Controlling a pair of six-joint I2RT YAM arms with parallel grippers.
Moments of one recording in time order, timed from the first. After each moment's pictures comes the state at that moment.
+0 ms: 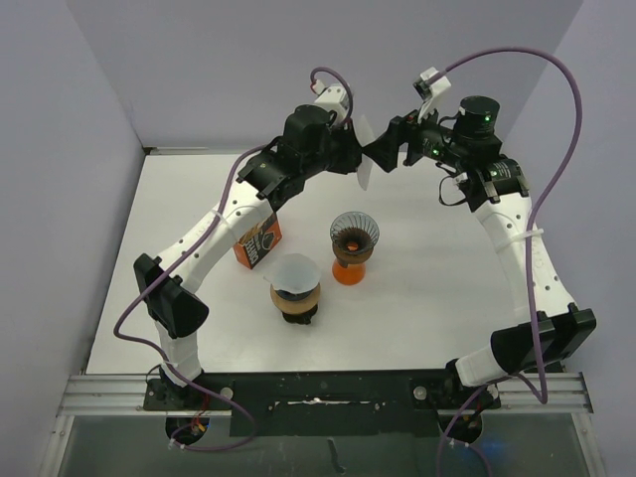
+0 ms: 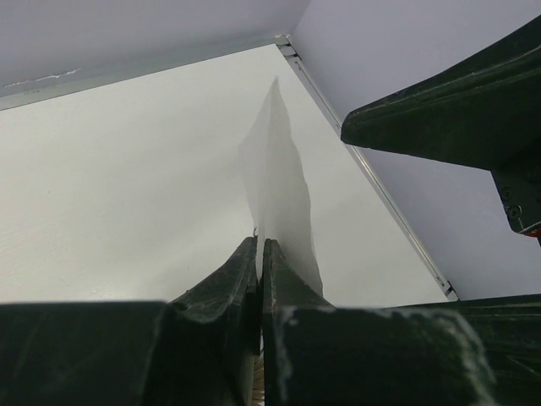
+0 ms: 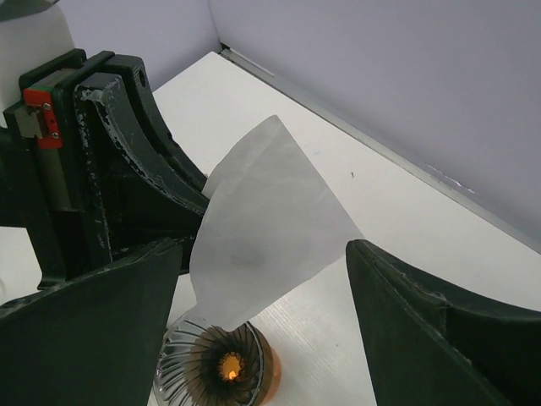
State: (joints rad) left arm -0.75 1.86 2.06 -0.47 -0.01 -0.46; right arm 0.24 1.48 1.72 -0.45 -0.60 0.02
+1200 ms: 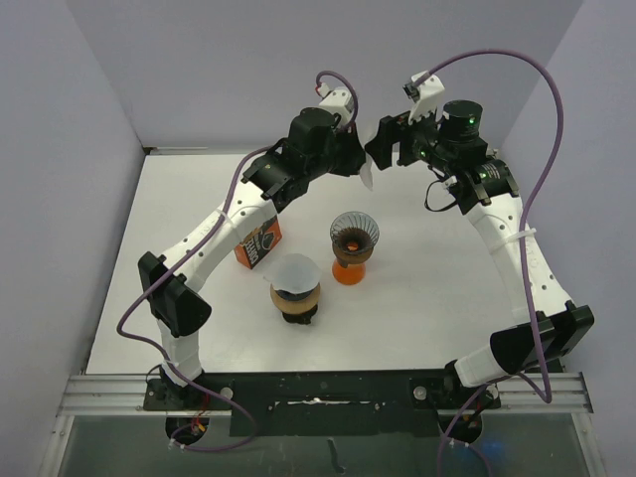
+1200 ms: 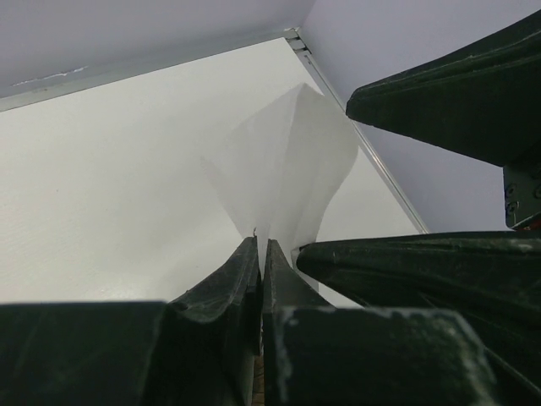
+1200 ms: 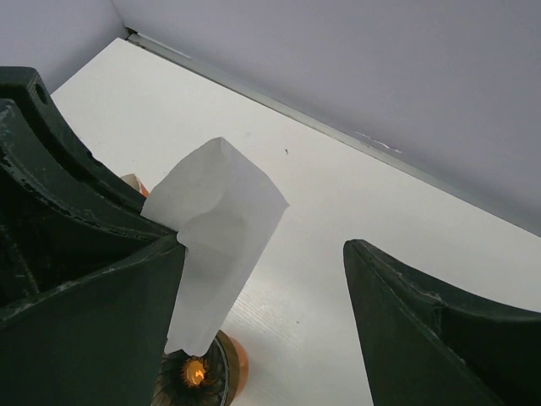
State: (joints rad) left arm -0.77 1.88 2.06 -0.47 -0.03 -0.43; right arm 0.31 1.48 1.72 -0.49 -0.30 -0.02
